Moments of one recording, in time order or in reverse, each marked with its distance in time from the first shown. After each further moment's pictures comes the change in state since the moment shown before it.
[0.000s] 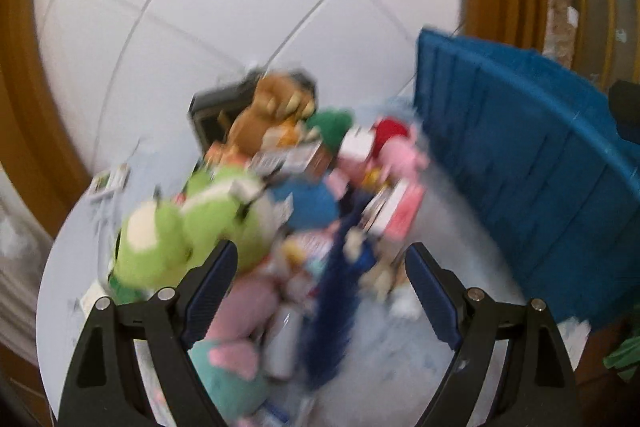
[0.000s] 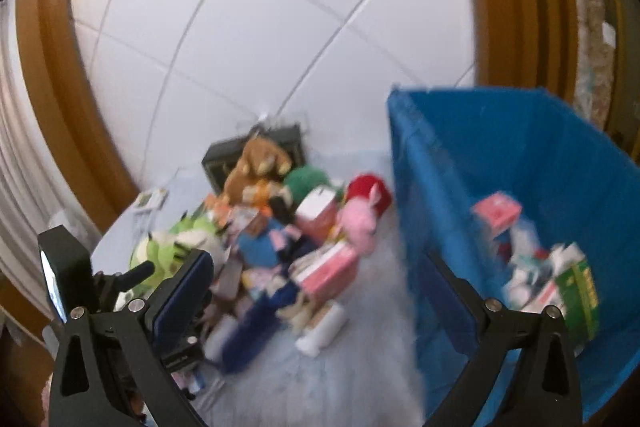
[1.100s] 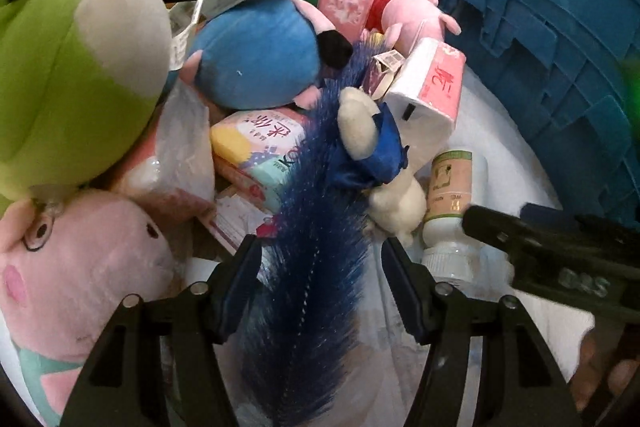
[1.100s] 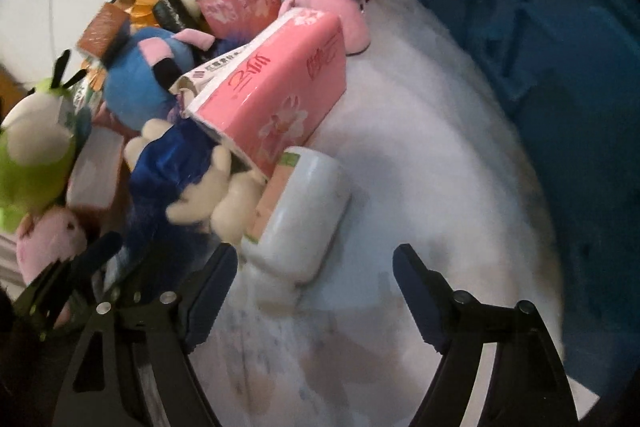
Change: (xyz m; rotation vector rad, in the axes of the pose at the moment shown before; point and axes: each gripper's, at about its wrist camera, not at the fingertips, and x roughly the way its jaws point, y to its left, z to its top) left arm 0.175 -0.025 -0.059 -0.002 0.295 -0.106; right arm 0.242 -0.042 -0.145 0.215 0.459 -0.072
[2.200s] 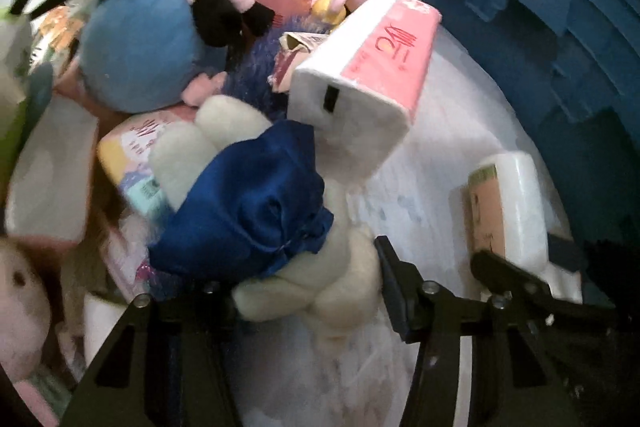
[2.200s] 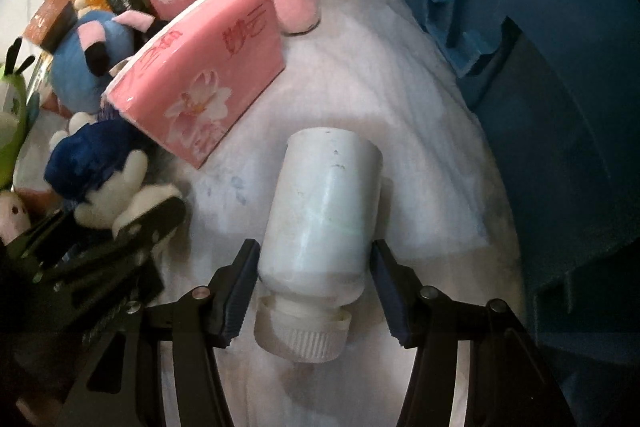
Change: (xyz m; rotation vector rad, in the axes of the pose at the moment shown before) left arm 0.060 -0.052 0.019 0.022 0.081 -0.019; right arm 0.002 -0.037 -0.001 -0.060 0.050 -0.100
